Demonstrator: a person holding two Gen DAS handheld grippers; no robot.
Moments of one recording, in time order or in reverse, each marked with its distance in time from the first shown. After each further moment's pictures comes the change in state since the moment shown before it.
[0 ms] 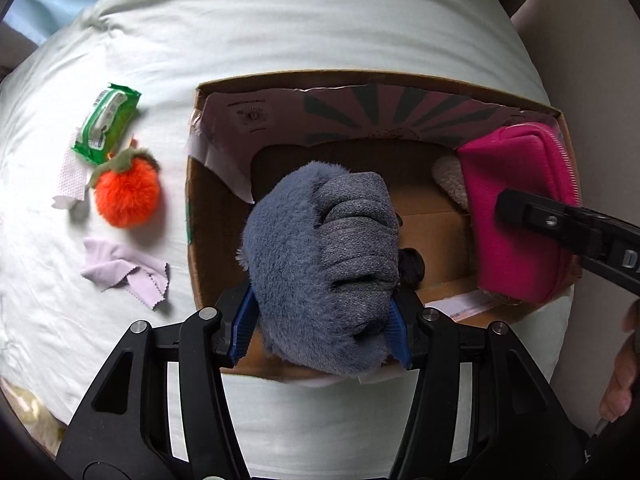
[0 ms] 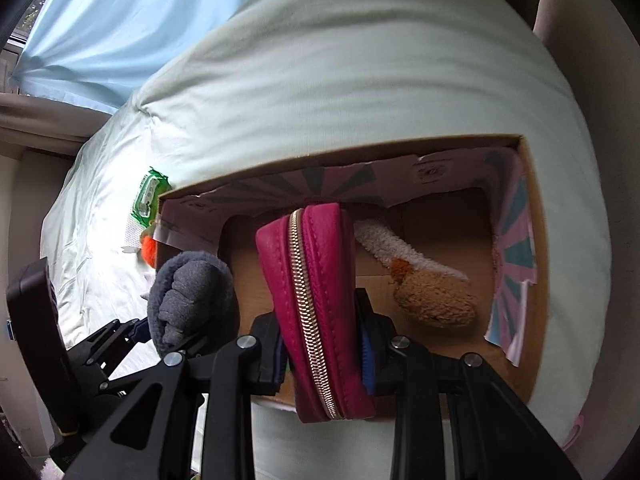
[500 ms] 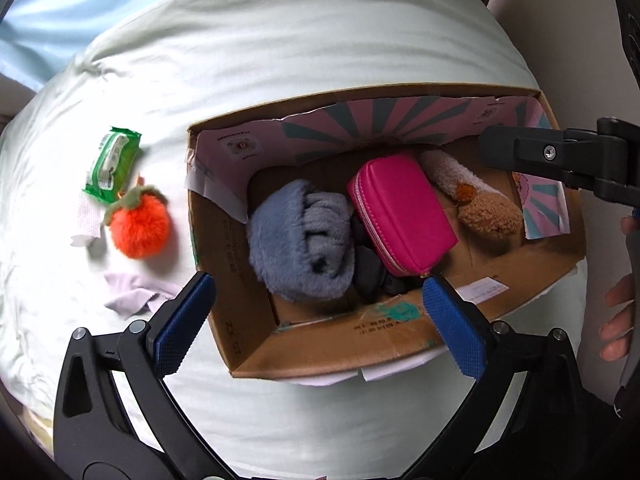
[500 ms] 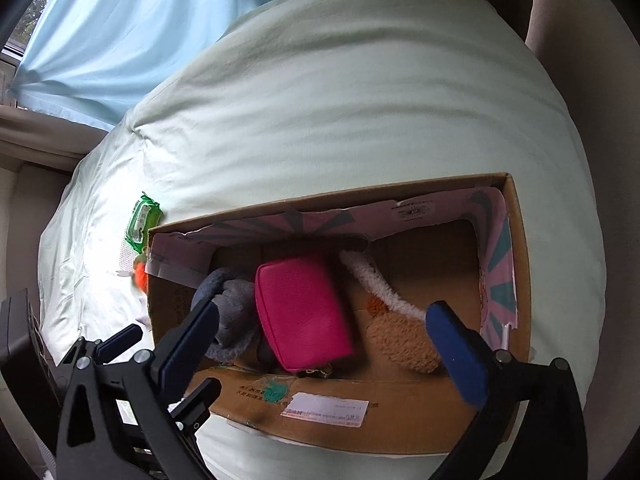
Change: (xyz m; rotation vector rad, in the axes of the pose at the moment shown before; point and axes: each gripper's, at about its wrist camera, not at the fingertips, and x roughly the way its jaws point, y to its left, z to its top) left arm -0.020 -0.014 -0.003 0.113 -0.047 0.053; right arm -0.015 -0.021 0.012 0.013 -0.078 0.009
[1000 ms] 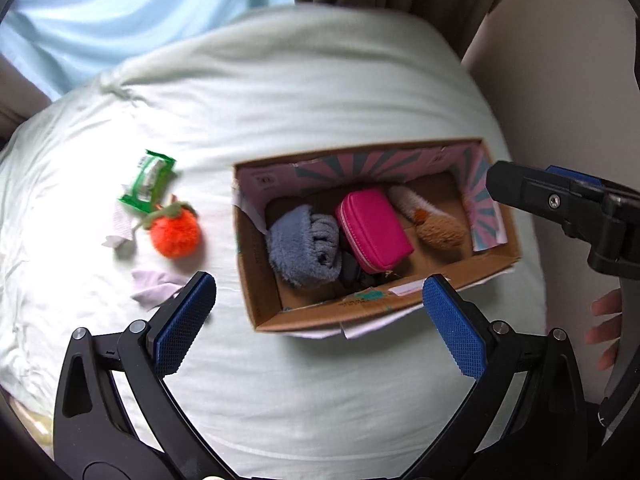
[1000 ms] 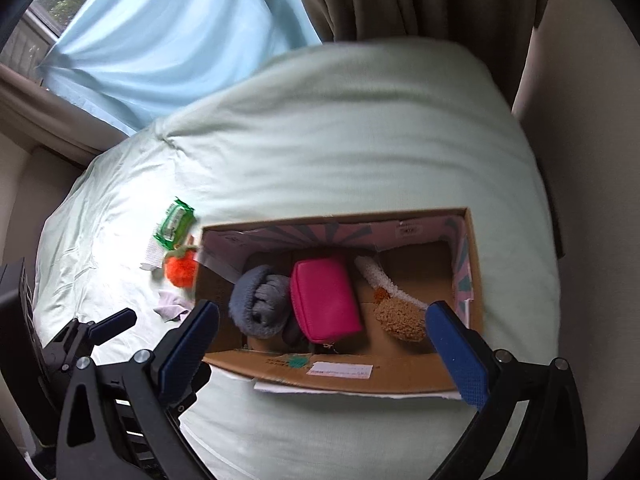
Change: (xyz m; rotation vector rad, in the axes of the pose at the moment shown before) left arm -0.110 0.017 -0.025 -0.037 -0.151 -0.049; right arm -0.097 0.056 -0.030 -0.107 -0.150 -0.064
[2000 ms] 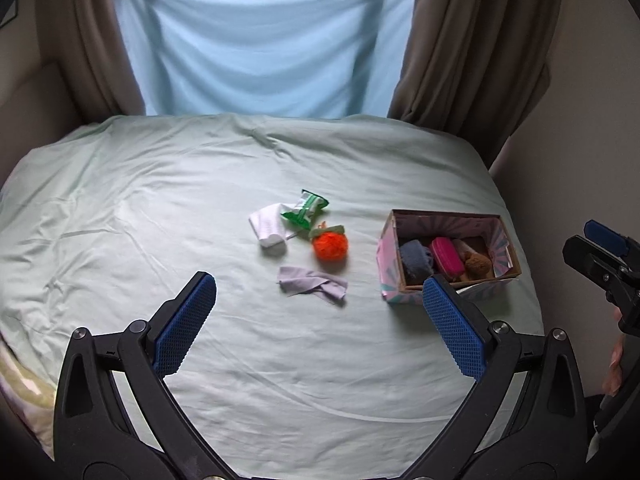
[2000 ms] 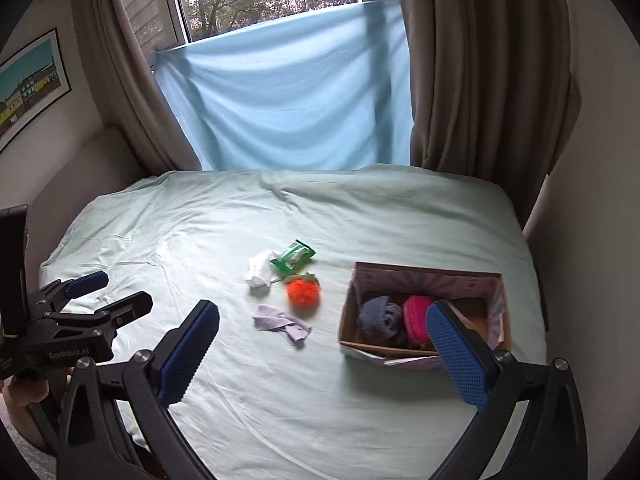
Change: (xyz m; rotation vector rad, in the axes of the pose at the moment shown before) left arm -0.223 0.214 -0.150 -0.177 -0.355 0.051; right arm -0.150 0.223 -0.135 -0.233 -0.374 -0.001
